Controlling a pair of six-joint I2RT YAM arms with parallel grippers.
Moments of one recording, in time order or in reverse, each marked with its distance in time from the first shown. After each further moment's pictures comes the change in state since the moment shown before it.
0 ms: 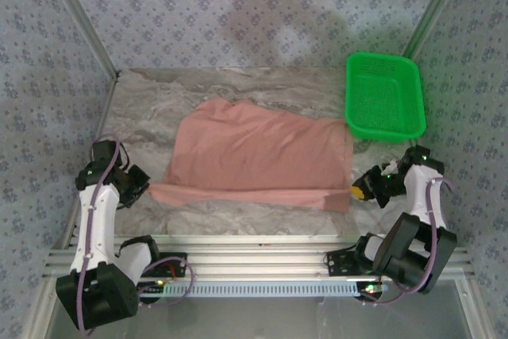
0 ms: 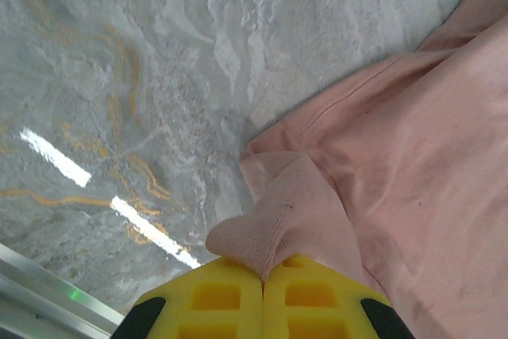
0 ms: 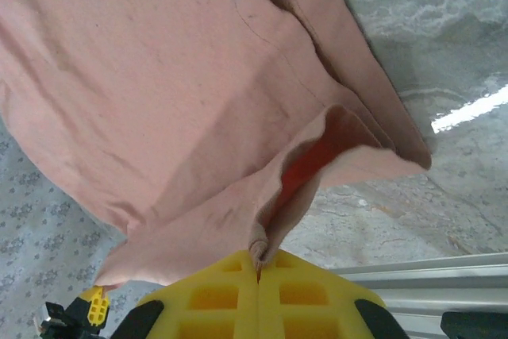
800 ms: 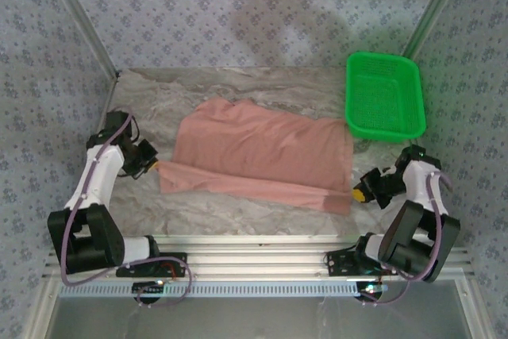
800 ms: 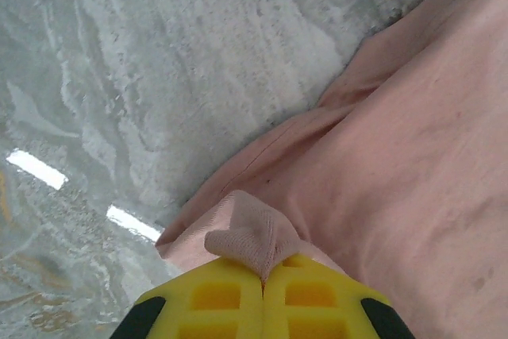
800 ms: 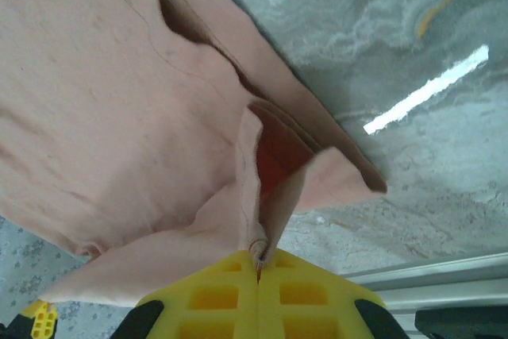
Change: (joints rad) left arm -0.111 0.378 0.219 0.147 0.017 0.014; right arm 0.018 0.107 0.006 0.053 0.103 0.078
